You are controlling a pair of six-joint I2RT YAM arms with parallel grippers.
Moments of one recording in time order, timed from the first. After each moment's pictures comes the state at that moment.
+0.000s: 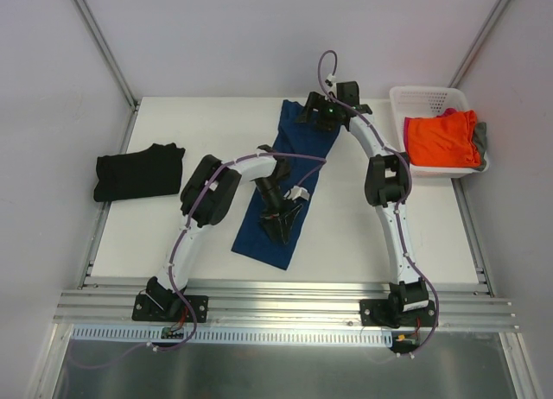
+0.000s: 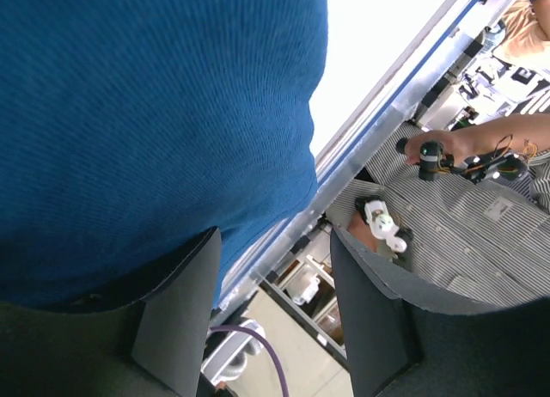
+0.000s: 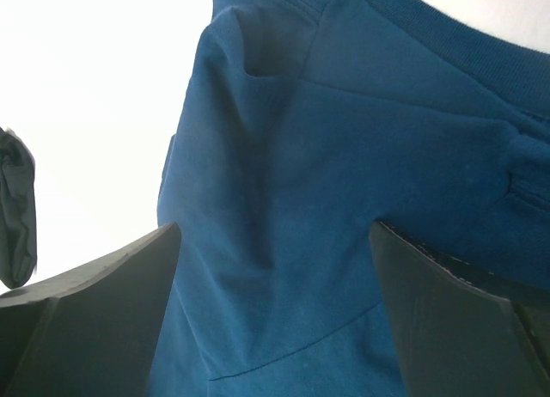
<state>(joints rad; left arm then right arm) -0.64 2.37 1.76 -1.34 0.85 0.16 0.23 2.73 2.52 -0.48 -0.51 0.42</state>
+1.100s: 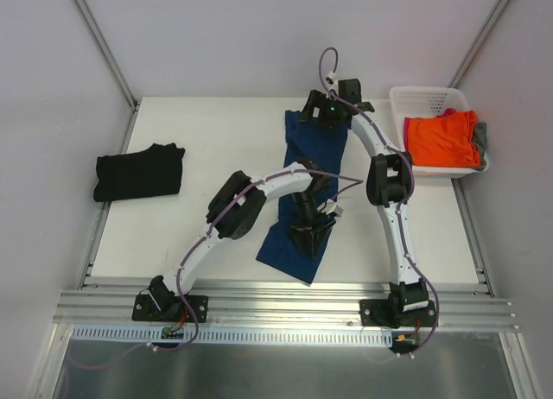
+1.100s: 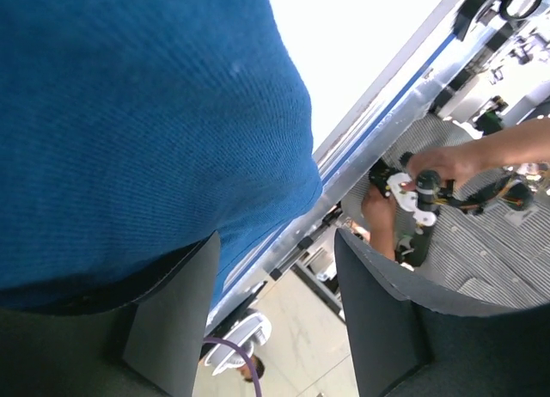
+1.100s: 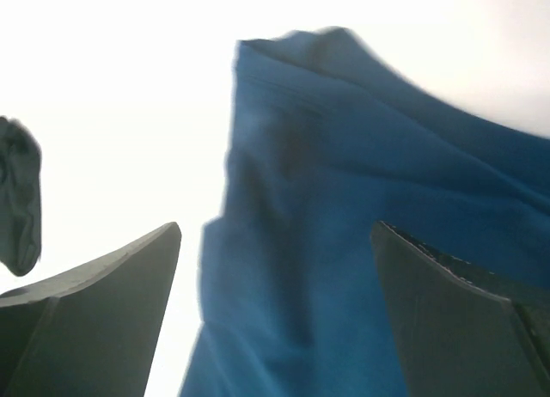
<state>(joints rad) -0.86 2.53 2.06 -1.38 0.82 0.02 0.22 2.69 2.50 -0.51 -0.51 0.40</state>
